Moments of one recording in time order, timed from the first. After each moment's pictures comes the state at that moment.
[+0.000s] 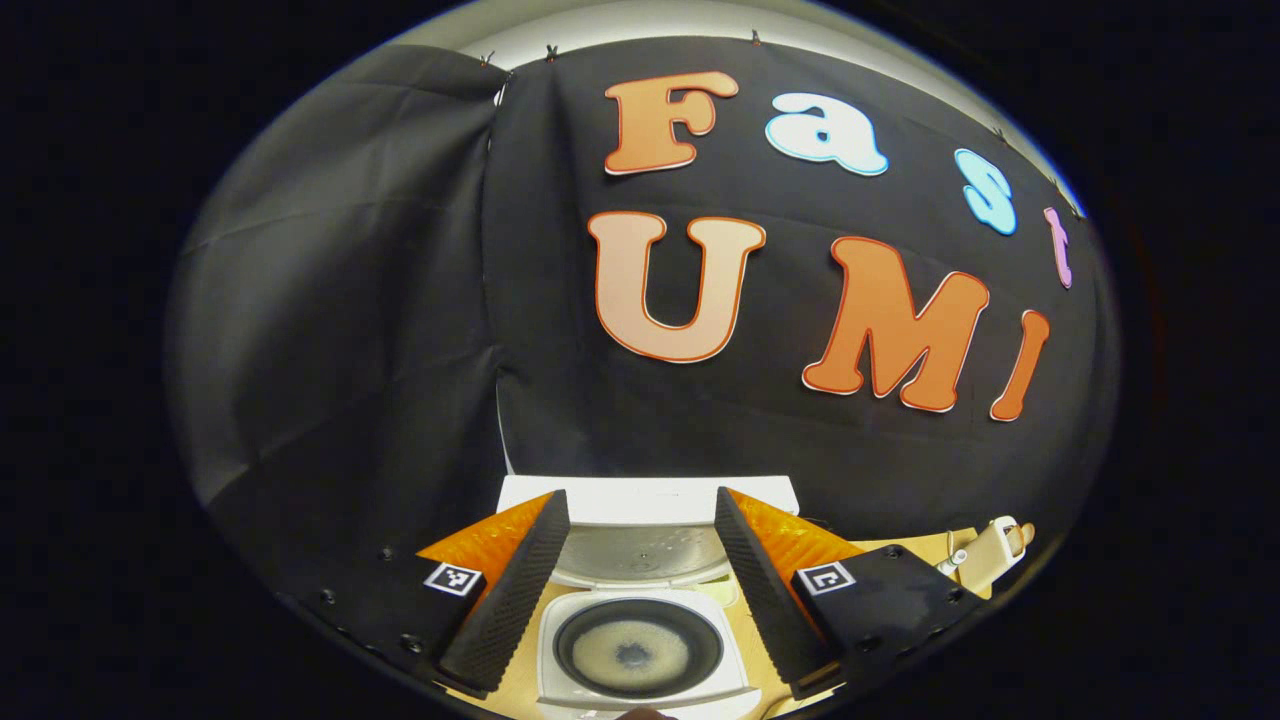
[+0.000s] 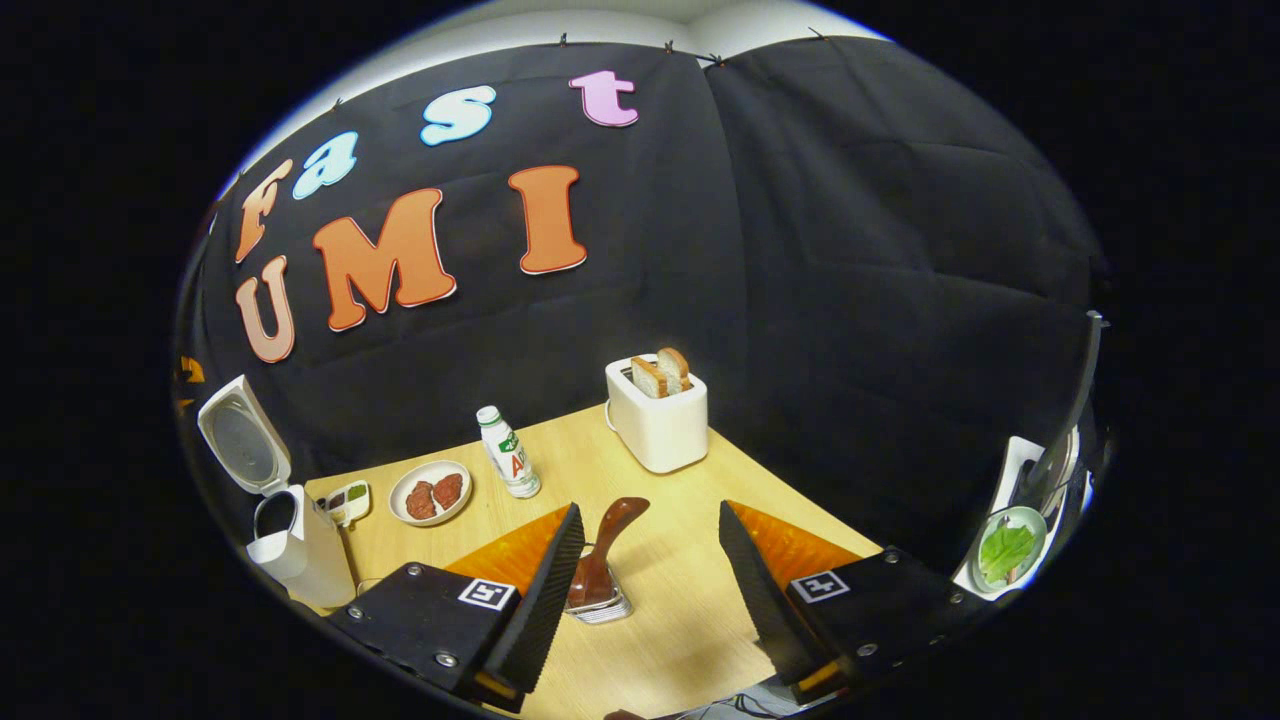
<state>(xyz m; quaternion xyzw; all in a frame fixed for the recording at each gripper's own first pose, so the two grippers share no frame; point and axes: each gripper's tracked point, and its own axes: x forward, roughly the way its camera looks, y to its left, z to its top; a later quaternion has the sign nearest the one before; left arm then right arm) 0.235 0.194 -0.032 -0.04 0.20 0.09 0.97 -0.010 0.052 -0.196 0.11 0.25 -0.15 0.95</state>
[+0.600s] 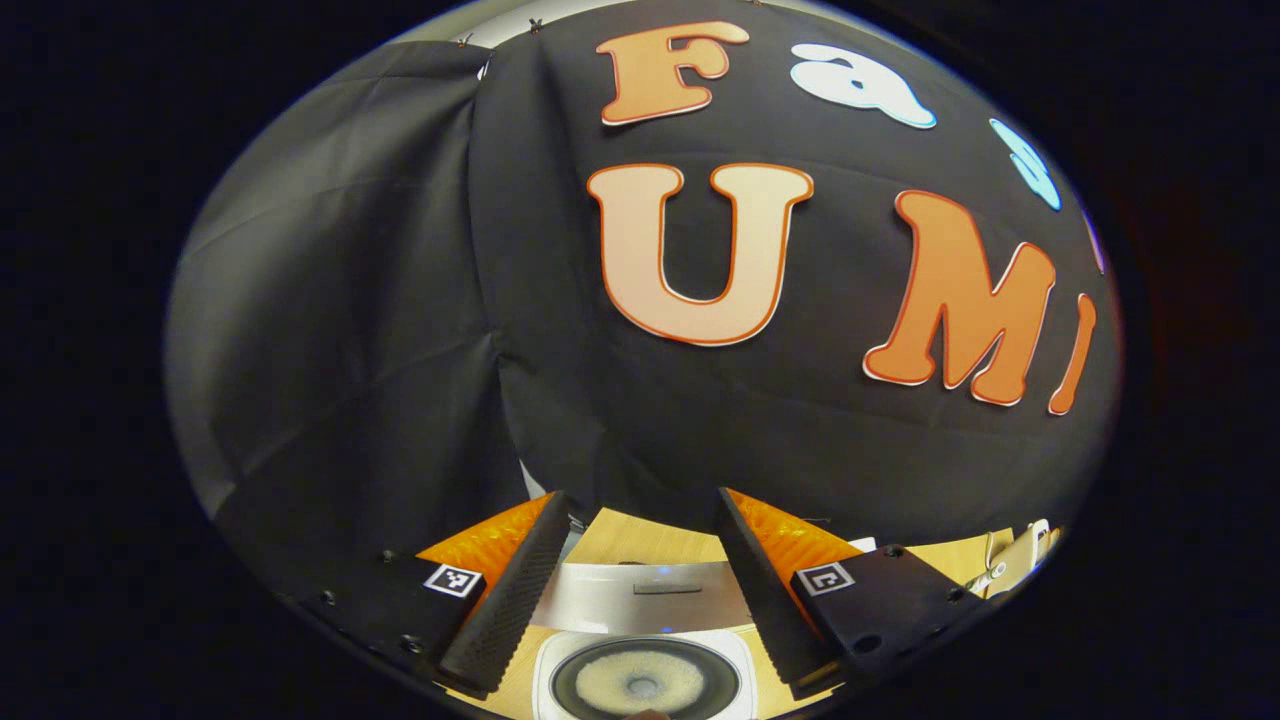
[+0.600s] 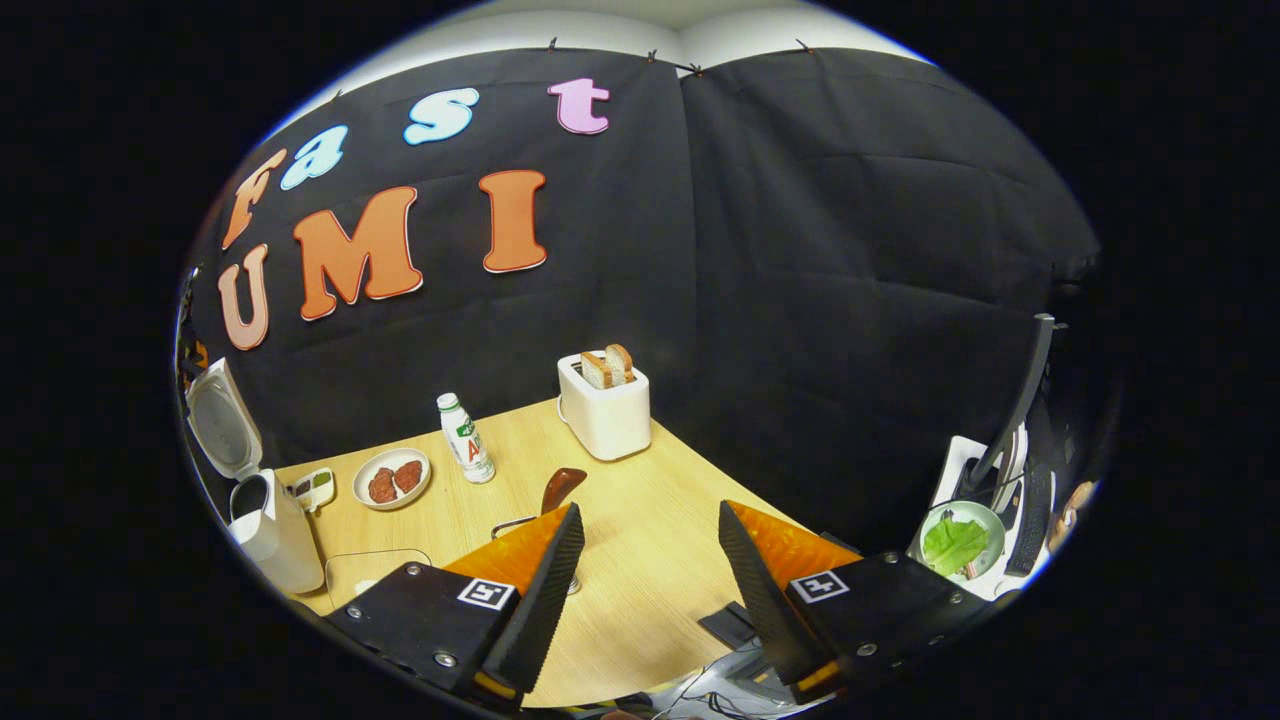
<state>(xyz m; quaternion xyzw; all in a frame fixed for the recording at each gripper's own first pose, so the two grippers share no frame) 0.314 0.225 -0.086 0.00 0.25 0.16 0.95 -0.065 0.030 -0.194 0.10 0.25 -0.20 0.94</state>
